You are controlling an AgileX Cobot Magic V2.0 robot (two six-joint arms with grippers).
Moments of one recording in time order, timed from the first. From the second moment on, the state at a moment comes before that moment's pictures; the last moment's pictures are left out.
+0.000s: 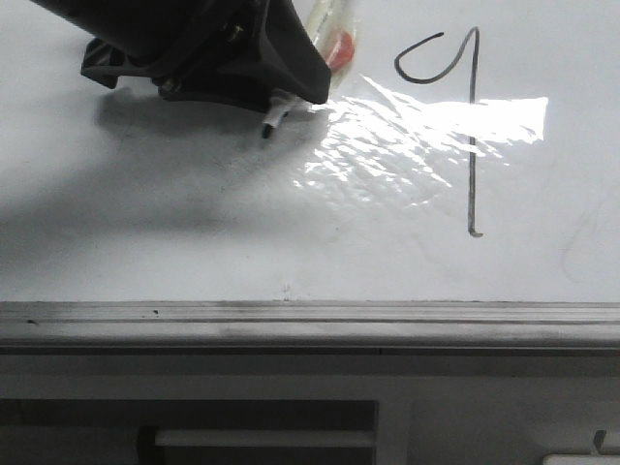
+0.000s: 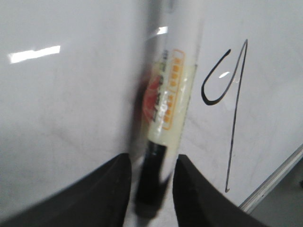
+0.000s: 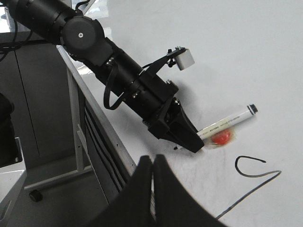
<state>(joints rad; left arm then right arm) -0.78 1.41 -0.91 -0.65 0.18 0.29 1.06 0.49 -0.86 -0.21 0.67 0.02</state>
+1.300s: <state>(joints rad) -0.83 0.56 -0.51 -0.50 0.29 0.30 1.06 0.03 -0.51 -0.40 0.84 0.21</state>
